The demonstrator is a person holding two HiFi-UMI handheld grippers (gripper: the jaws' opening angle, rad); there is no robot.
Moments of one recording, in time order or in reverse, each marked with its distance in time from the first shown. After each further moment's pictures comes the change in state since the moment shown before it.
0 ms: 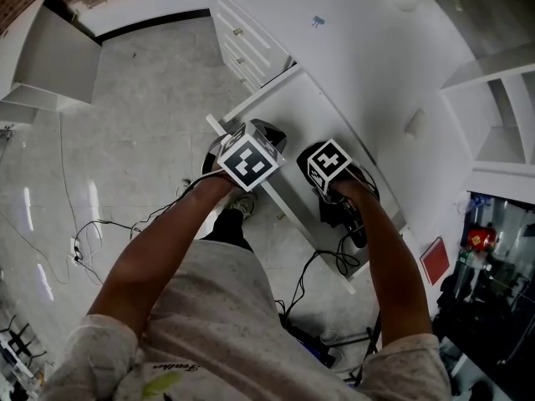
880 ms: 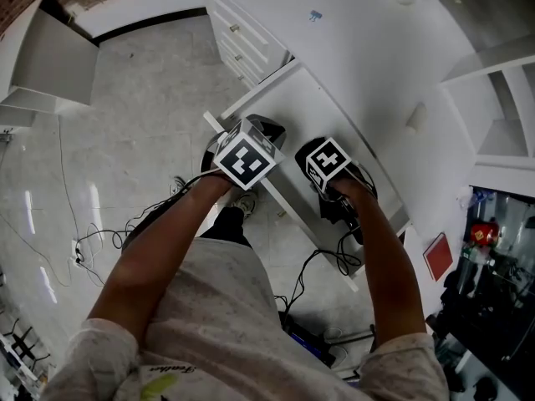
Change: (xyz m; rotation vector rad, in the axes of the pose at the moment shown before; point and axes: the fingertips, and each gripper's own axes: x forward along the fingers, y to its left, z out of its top) left arm 0.000 0.001 0.000 -0.009 -0.026 0.018; right arm 0.011 0.001 0.004 0.017 -0.051 -0.011
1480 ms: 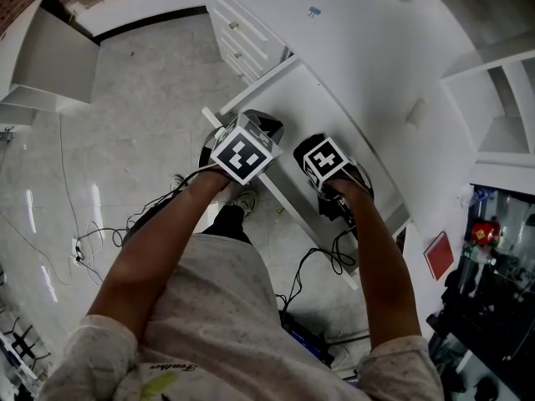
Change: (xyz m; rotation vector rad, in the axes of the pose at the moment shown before) left arm 0.001 0.002 -0.001 -0.005 0.001 0.016; right arm 0.002 -0.003 0.002 0.025 -0.046 -0.056
